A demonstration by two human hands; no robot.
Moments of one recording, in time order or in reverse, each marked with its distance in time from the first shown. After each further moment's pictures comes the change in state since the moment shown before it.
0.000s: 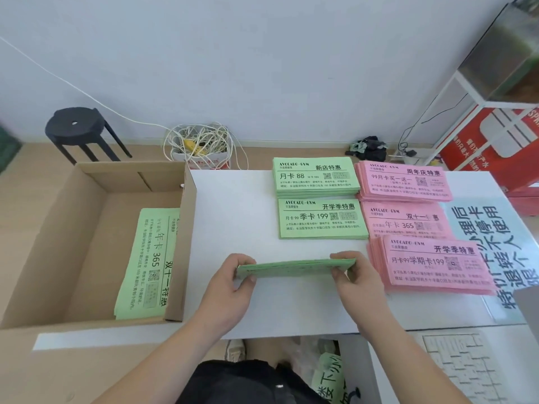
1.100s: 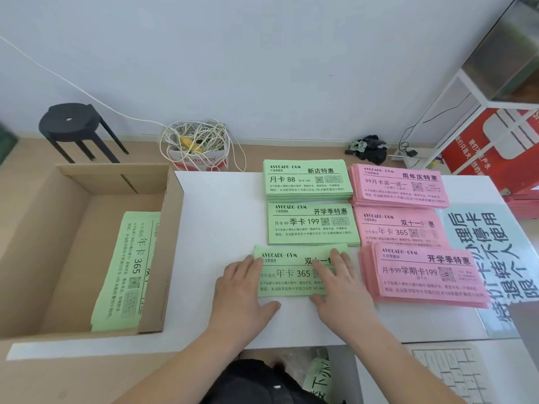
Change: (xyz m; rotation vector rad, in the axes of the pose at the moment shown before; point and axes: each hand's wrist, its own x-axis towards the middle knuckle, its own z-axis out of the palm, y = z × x) left_hand 0.019 -0.003 0.055 0.788 0.000 0.172; right_hand 0.029 0.009 -0.005 -1.078 -0.308 -0.248
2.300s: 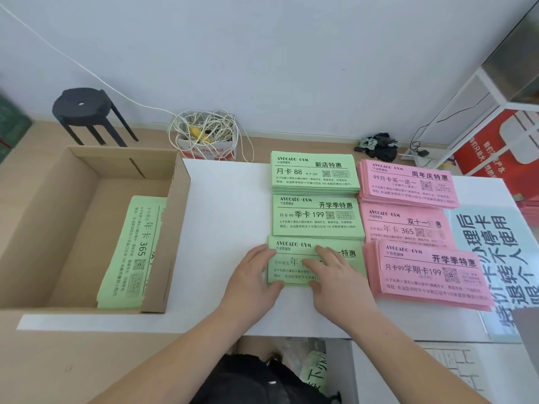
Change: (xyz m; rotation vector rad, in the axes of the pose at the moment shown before) left_hand 0.007 0.014 0.002 -0.450 -0.006 -0.065; right_hand 0.005 -0.005 -0.010 -0.090 0.017 -0.170
